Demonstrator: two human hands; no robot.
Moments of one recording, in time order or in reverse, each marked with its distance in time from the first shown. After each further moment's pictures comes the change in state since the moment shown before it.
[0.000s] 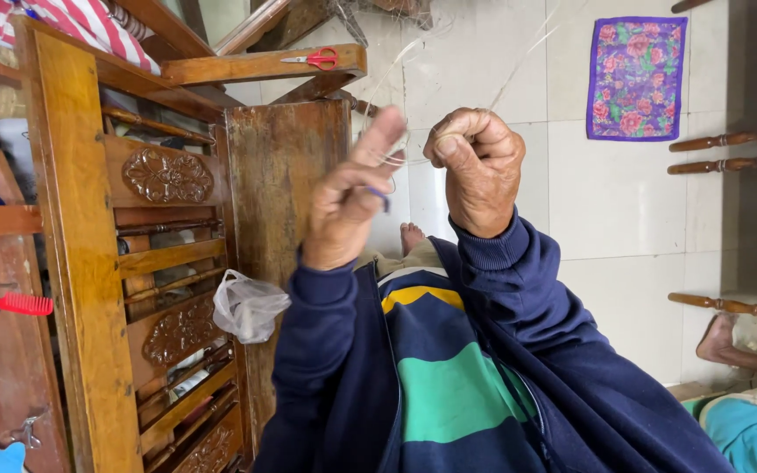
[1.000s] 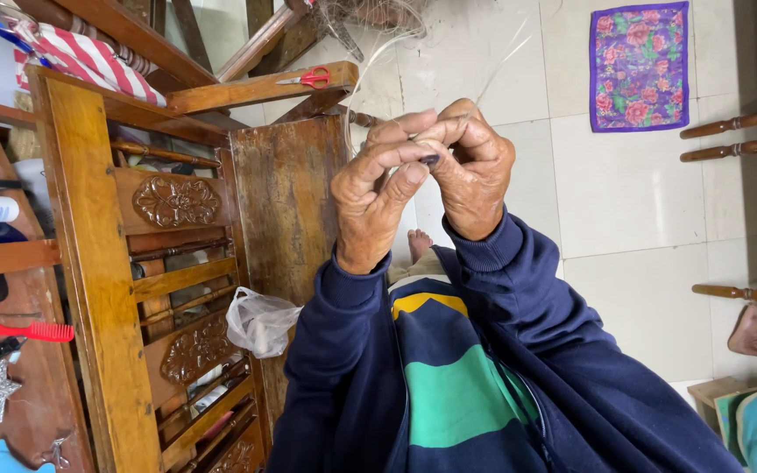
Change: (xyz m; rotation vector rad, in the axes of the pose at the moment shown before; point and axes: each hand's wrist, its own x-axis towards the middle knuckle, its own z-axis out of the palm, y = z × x) left_hand 0.049 -0.007 0.052 0.367 0.032 0.224; right_hand 0.013 -0.016 -0.011 -0.255 -0.051 -0.052
